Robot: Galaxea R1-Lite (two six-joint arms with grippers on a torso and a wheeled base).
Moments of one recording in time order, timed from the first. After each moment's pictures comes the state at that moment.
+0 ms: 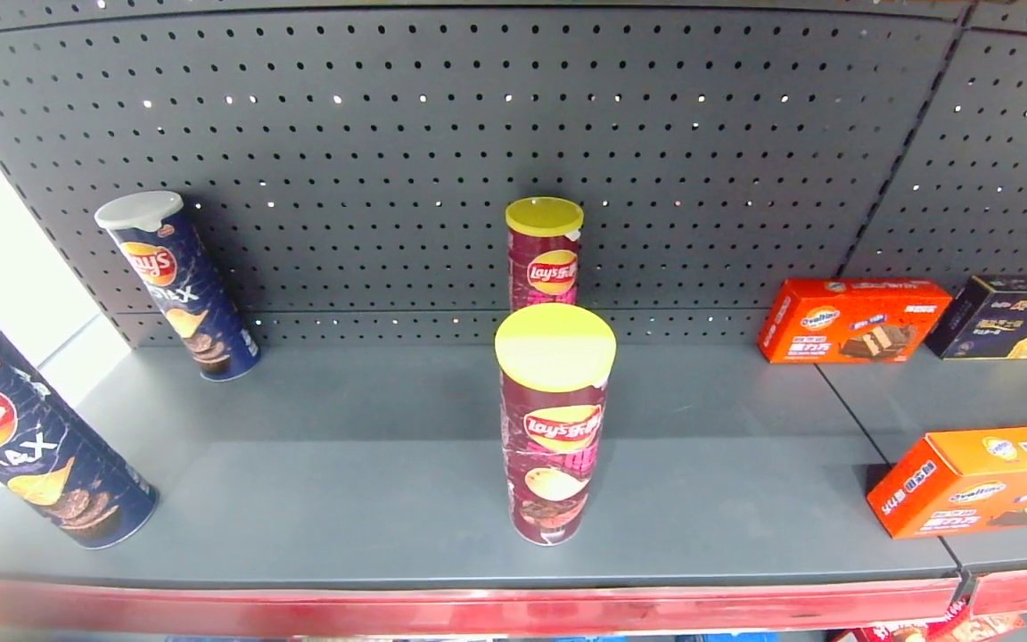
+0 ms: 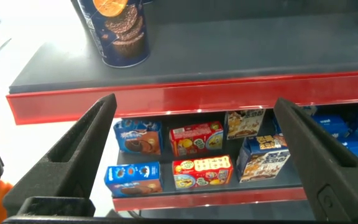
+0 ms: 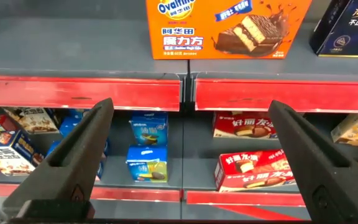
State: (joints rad) left arm 0.00 0.00 0.00 0.00 -0.04 0.03; right arm 0.00 0.00 0.00 0.01 0.03 -0.01
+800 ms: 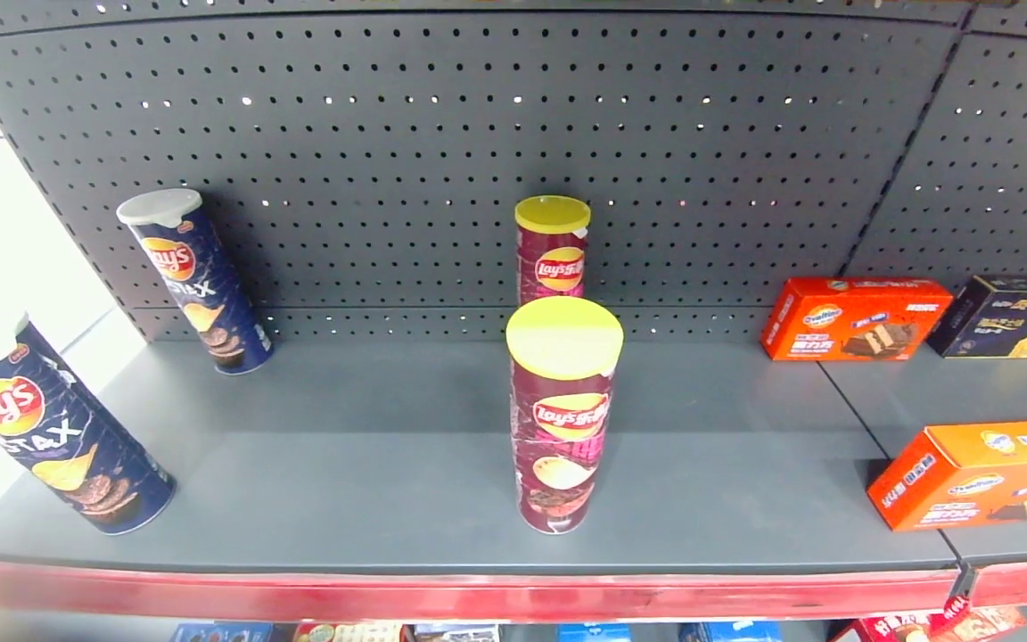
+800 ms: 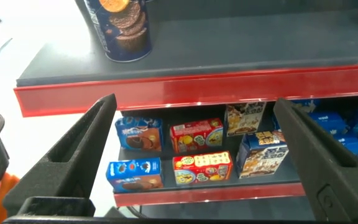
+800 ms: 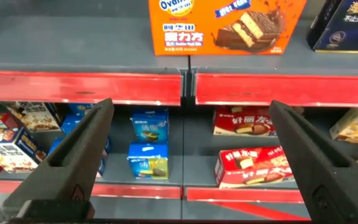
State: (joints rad) left arm 0.00 0.00 0.00 0.00 -0.04 0.03; right arm 0.00 0.00 0.00 0.01 0.03 0.00
